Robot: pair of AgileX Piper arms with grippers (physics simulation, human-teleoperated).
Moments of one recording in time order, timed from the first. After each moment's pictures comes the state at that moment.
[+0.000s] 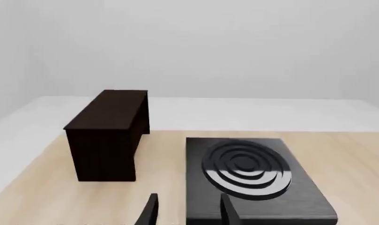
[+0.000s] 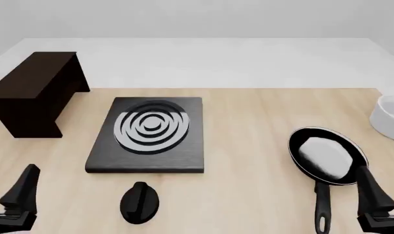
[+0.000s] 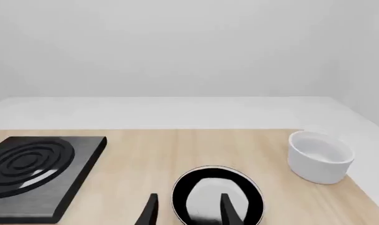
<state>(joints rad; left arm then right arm) -0.01 0.03 -0.01 -0.02 -0.02 0.00 0.00 0.00 0.00 0.00</state>
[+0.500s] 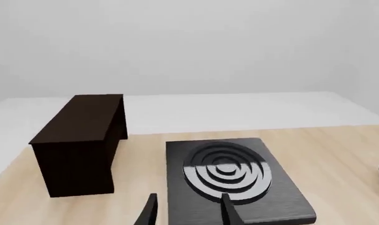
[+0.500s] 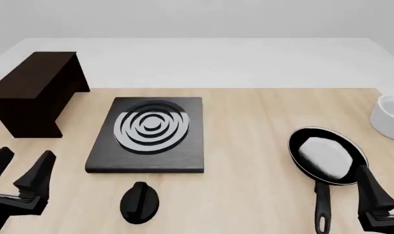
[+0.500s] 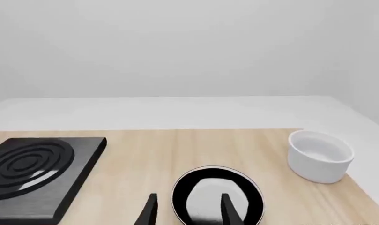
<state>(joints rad) -0.12 0.28 -0.05 -0.21 -0.02 -0.01 0.01 -0.01 0.00 0.01</state>
